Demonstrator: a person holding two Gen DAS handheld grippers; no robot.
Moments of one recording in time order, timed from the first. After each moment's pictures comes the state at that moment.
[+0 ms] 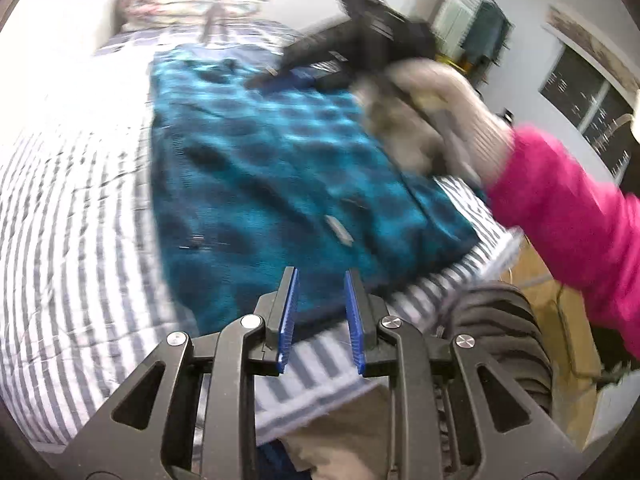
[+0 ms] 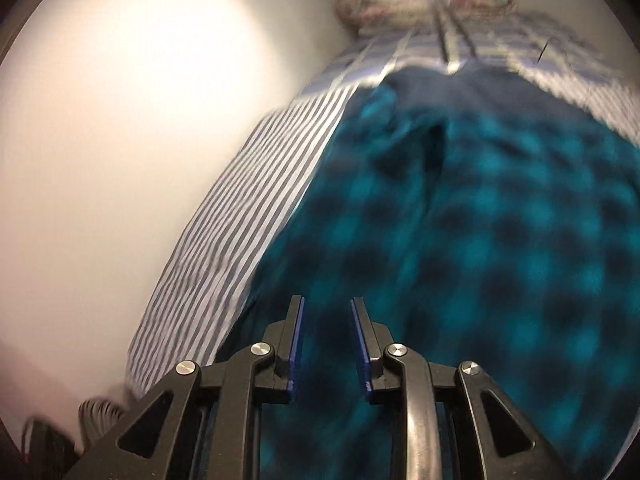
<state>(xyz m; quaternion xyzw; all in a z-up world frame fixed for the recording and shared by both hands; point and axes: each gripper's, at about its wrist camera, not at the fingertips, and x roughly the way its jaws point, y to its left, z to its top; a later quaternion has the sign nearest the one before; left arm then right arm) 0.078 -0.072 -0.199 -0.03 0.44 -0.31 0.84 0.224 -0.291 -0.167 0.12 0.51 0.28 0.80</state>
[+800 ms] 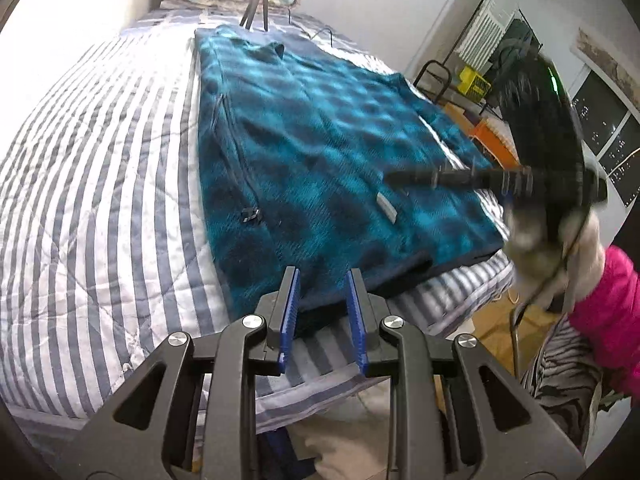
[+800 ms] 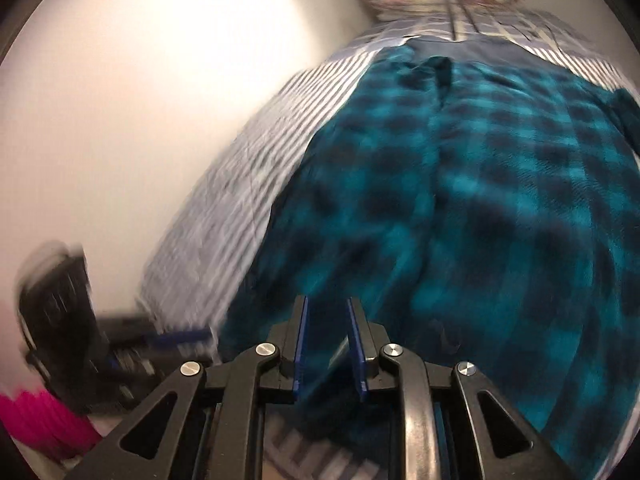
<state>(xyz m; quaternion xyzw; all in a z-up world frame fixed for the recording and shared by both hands) 0.069 -0.027 -0.210 -0.06 0.45 -0.28 0.85 0.081 -0.296 -0.175 0.05 0.51 0.29 0.81</state>
